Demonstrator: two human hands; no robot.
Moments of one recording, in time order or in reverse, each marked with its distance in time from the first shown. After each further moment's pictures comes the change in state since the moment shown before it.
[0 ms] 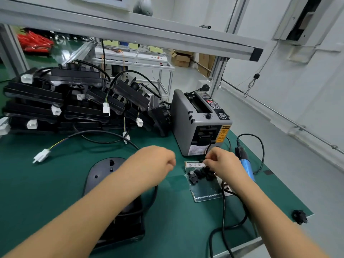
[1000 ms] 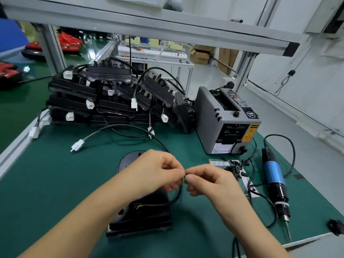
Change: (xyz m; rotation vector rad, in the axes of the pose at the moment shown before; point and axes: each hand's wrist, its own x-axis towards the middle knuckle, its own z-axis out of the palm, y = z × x) left_hand -0.060 -0.030 -0.006 -0.882 -0.025 -0.157; right_hand -0.101 -0.112 0.013 0.967 -0.254 -0.083
